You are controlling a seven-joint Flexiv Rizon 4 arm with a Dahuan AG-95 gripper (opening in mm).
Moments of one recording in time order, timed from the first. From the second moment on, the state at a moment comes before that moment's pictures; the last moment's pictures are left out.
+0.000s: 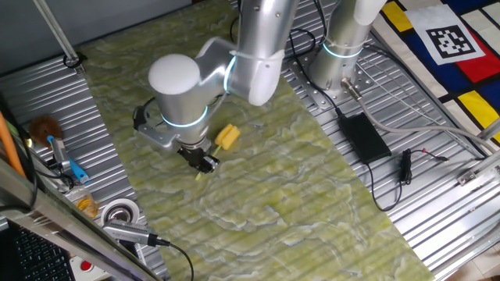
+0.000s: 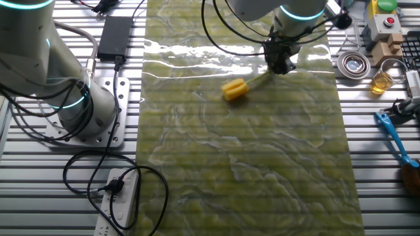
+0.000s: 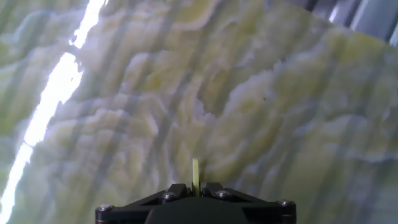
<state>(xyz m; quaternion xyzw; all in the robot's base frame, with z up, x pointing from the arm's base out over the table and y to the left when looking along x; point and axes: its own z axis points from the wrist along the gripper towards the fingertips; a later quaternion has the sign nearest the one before) 0.549 0.125 0.020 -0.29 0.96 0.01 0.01</state>
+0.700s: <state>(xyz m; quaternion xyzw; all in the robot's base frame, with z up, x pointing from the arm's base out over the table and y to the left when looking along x) 0.545 0.126 0.013 -0.31 0.95 -0.01 0.01</state>
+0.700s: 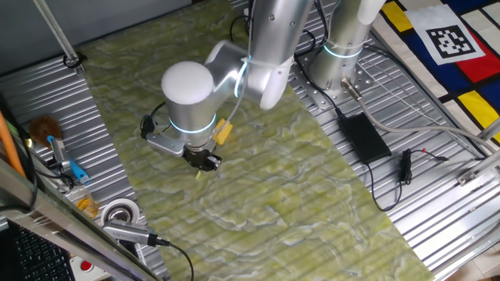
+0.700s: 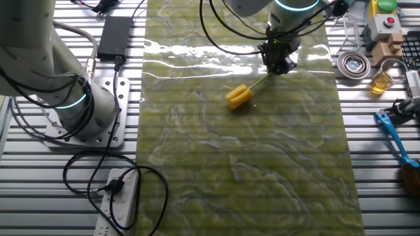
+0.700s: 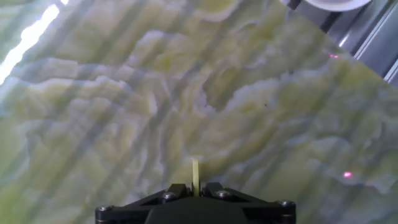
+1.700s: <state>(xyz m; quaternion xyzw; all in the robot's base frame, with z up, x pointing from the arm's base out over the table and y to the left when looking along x) 0.540 0.153 0.014 -0.11 0.99 0.10 -0.01</state>
